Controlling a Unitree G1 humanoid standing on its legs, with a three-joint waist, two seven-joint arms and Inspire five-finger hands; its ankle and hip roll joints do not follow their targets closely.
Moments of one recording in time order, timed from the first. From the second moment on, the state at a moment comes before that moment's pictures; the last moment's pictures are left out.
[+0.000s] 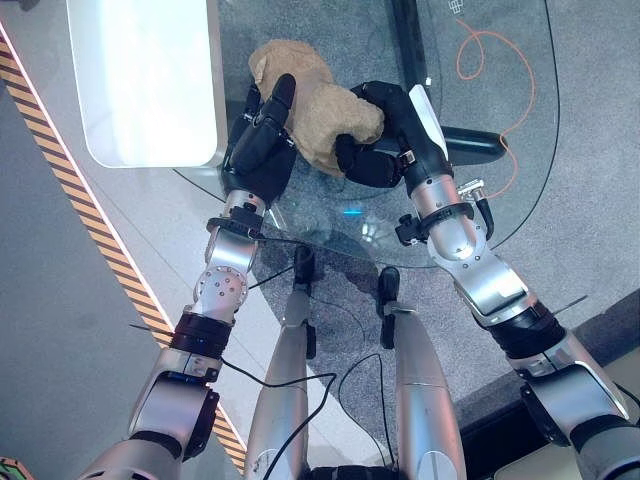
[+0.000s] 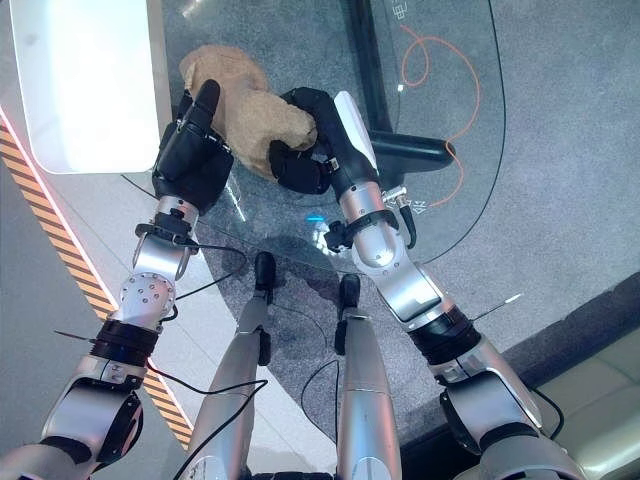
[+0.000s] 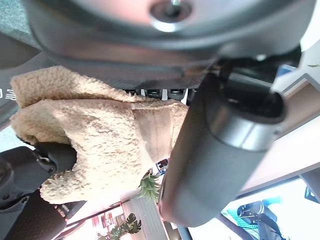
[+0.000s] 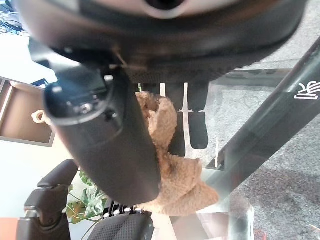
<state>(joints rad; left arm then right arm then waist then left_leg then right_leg) -0.70 0.33 -0.14 0.30 -1.39 -0.10 -0.14 -0.79 -0.50 0.45 0.02 0.07 0.14 -0.27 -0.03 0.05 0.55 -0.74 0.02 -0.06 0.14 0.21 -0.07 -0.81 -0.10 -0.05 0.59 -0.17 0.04</state>
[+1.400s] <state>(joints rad) -0.74 0.33 -0.13 0.33 -1.31 -0.22 -0.14 -0.82 -0.48 0.51 -0.01 0.07 0.12 -0.20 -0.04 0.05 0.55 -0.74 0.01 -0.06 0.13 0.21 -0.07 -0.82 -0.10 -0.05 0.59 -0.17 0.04</state>
